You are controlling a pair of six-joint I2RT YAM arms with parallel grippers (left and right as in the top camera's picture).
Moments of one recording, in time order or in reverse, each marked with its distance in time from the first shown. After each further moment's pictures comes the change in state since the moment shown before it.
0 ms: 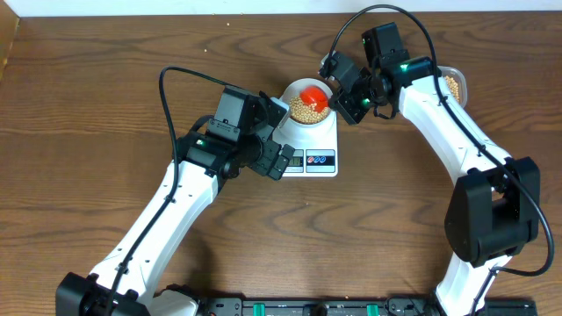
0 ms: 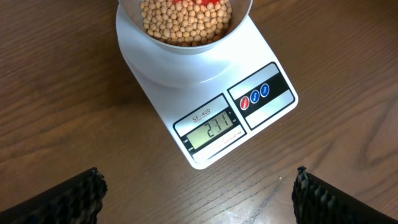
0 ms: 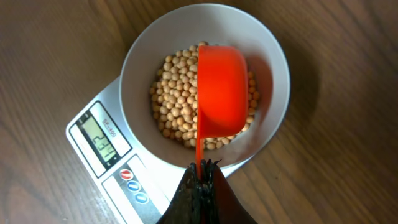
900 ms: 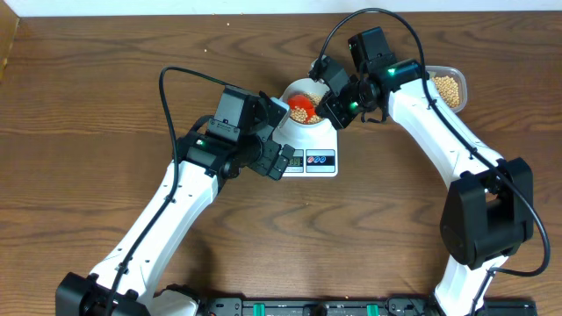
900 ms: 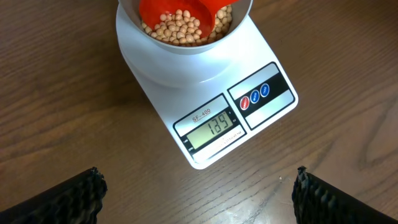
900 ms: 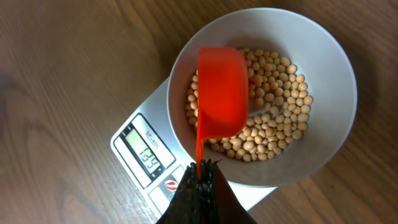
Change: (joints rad) left arm 0.000 0.000 0.000 0.000 0.000 0.000; right arm 0.050 0.000 0.000 -0.010 -0.052 0.144
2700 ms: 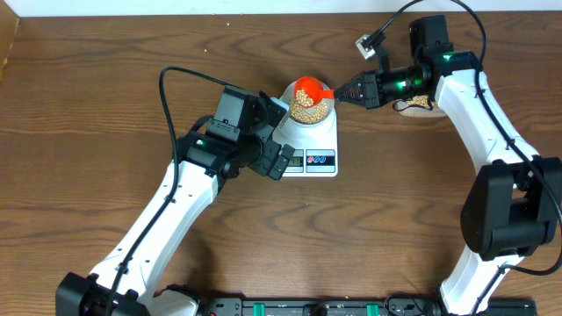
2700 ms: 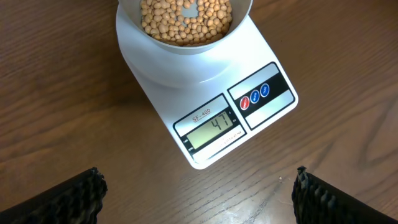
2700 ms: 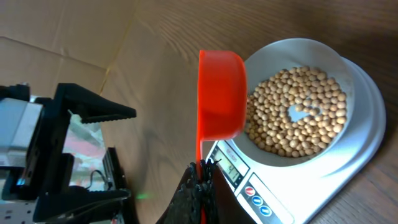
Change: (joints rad) left arm 0.000 0.000 0.000 0.000 0.000 0.000; right arm -0.231 0.000 0.000 -0.002 -0.543 0.218
